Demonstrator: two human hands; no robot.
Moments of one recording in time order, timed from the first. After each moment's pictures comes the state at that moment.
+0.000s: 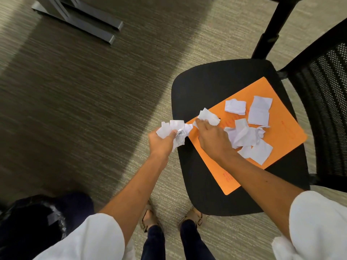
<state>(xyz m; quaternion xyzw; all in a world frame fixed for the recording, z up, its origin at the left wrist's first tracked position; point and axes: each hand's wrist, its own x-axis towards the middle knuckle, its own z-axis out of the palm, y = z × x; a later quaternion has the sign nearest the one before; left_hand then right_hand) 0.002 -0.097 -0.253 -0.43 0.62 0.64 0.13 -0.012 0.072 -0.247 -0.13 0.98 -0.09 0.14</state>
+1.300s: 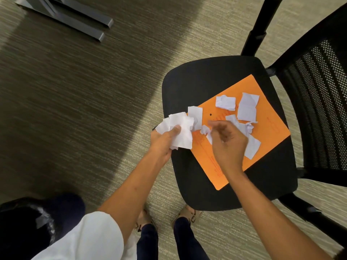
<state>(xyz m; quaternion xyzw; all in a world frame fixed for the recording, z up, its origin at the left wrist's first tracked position) 0.003 -0.074 -0.233 -0.40 0.47 0.76 0.19 0.034 0.091 -0.197 0.17 0.82 -0.54 -0.06</state>
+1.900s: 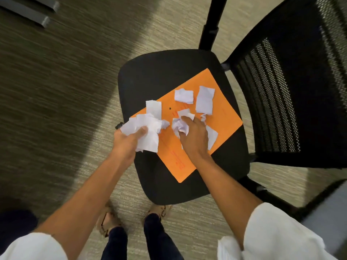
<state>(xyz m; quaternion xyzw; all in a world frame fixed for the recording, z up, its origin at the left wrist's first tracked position) 0.015 -0.061 -0.249 -0.33 0.55 0.74 0.19 0.022 0.138 -0.248 0.14 0.97 -0.22 0.04</state>
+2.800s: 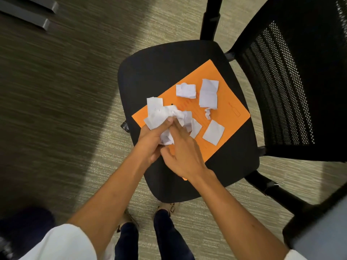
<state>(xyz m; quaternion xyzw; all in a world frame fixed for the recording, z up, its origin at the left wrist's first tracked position) 0.013 -0.005 -0.222 -0.26 0.44 0.81 0.28 0.062 0.103 -0.206 0.00 0.93 -0.33 0.12</state>
